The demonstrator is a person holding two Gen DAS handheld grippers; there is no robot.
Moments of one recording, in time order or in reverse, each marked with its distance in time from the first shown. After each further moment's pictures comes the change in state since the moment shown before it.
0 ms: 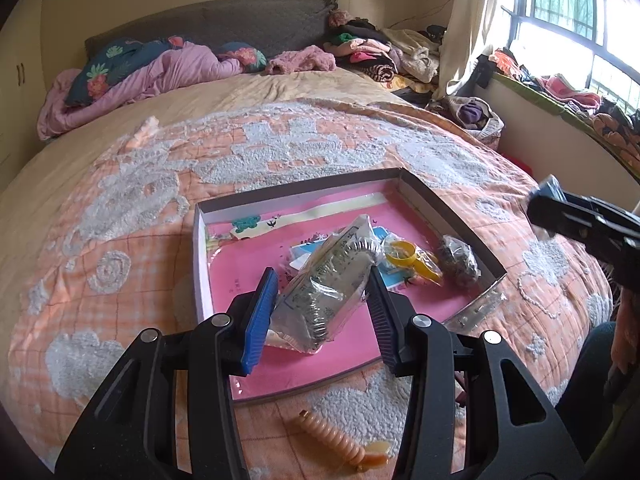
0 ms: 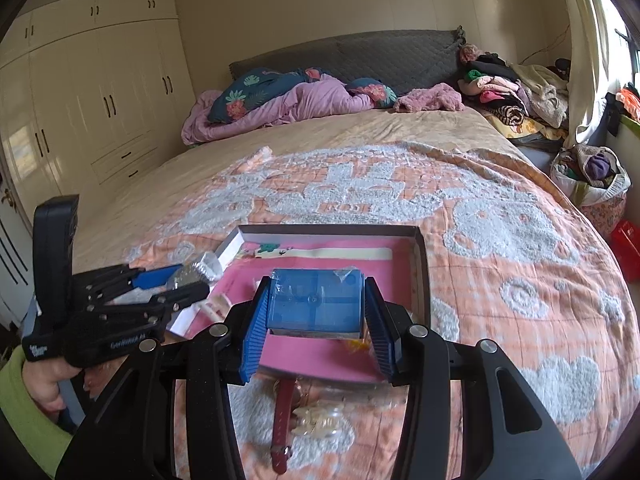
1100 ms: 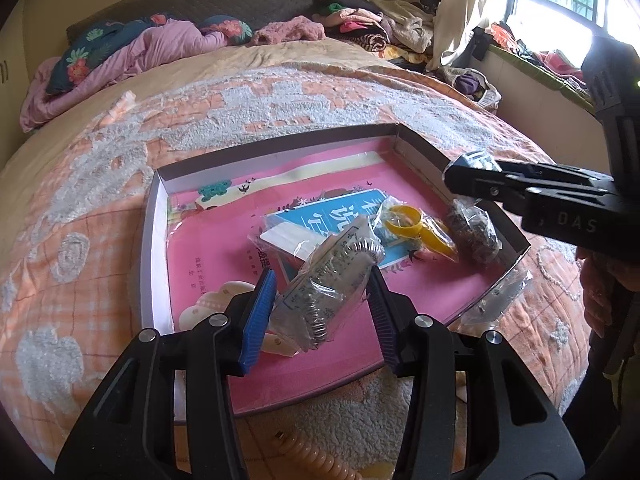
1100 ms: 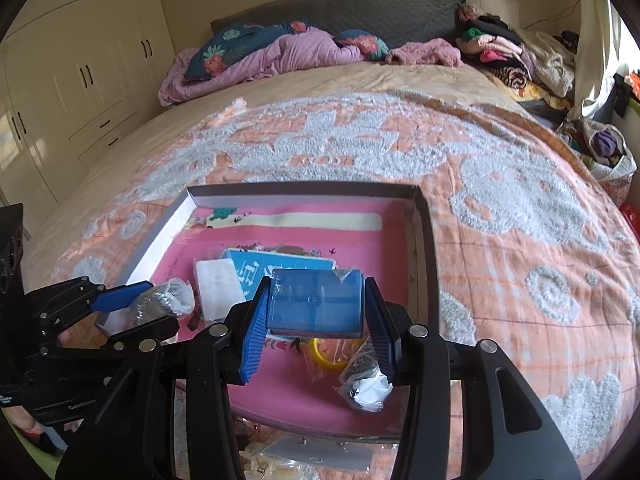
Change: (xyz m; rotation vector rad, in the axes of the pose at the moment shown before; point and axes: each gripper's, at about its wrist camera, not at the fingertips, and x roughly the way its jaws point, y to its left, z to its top) left arm 0.054 -0.008 -0.015 0.026 0.096 -0.028; right arm 0.098 -0.033 -0.004 0.013 0.175 -0.028
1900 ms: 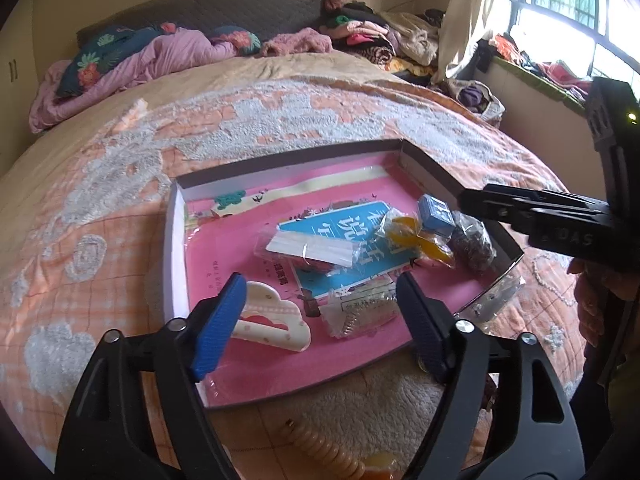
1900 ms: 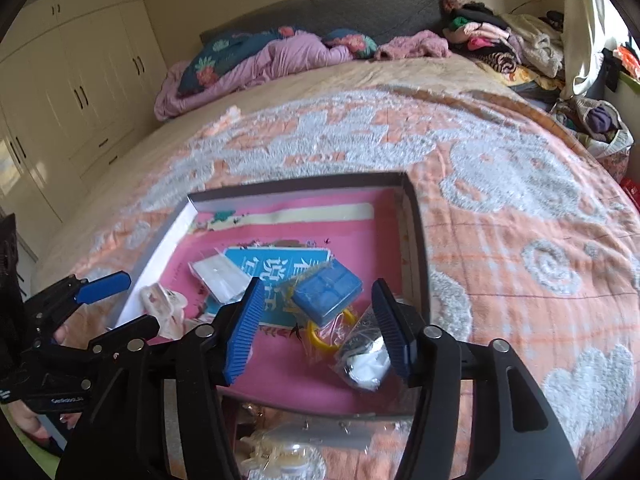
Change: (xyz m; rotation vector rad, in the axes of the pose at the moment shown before) left arm -0.023 0.004 -0.002 -0.023 -0.052 0.022; right arm -0.021 -0.010 -0.010 0.075 -0.037 0.015
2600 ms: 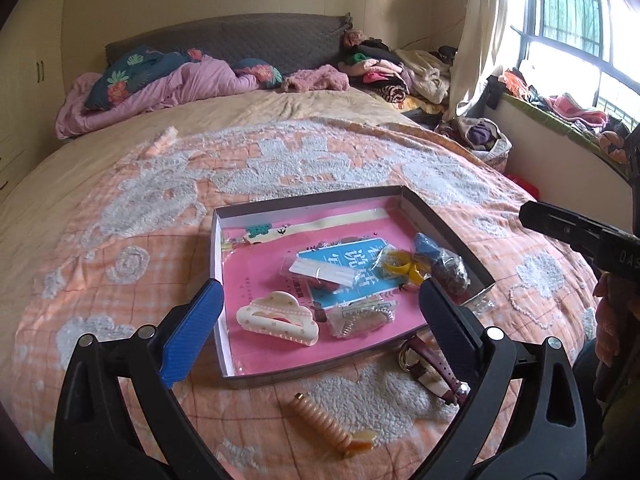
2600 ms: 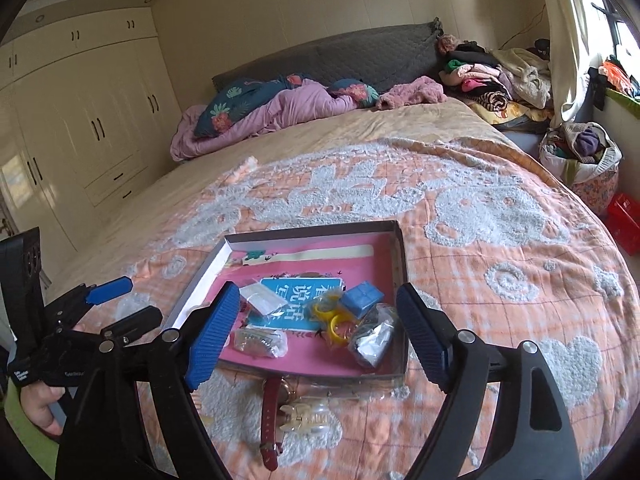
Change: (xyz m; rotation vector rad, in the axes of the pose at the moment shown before) left arm -0.066 -0.004 0.002 -0.048 -0.122 0.047; right arm -0.094 0.012 -0.010 0.007 -0.159 0.026
